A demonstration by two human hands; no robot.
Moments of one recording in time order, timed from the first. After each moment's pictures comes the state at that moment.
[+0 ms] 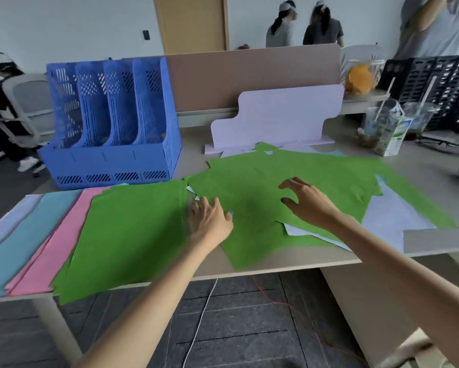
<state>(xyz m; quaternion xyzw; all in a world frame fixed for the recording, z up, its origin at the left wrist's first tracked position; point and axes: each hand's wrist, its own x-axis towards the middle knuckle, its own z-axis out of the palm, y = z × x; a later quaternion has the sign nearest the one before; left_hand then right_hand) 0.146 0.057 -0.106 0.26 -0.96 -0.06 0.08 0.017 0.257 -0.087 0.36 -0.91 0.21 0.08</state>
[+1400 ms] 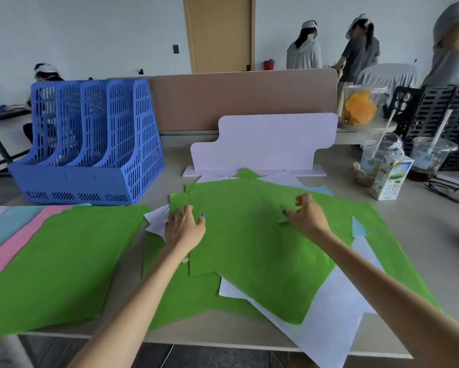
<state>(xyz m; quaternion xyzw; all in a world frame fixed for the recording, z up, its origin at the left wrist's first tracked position) 0.027 0.077 -0.104 0.37 -0.90 -0.15 0.17 -0.141 0.303 -0.087 0.22 -0.91 0.36 0.01</state>
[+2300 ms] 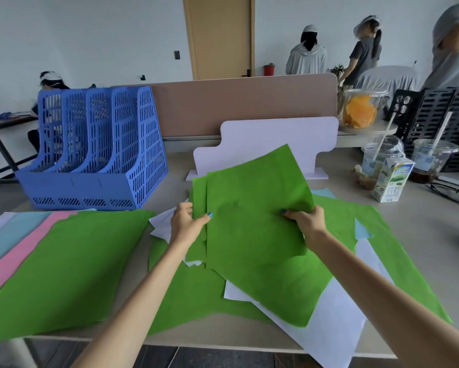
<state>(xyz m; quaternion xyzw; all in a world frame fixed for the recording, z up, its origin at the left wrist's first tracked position) 0.027 0.072 -0.087 0.36 -0.78 -0.42 0.28 -0.125 0.291 -0.081 0.02 -0.68 0.72 -0.13</state>
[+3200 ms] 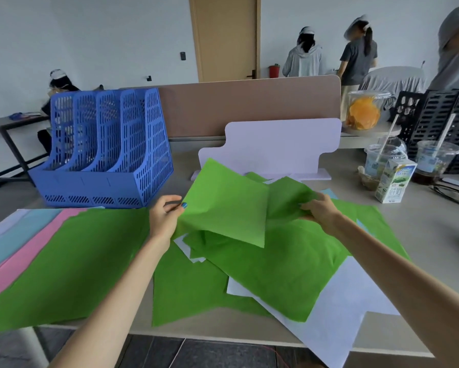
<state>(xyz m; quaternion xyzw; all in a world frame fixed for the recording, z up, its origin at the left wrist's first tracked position) 0.069 0.054 -0.062 0.31 -0.69 -0.53 0.39 -0.160 0.309 -0.060 0.12 -0.71 0.66 -0.21</state>
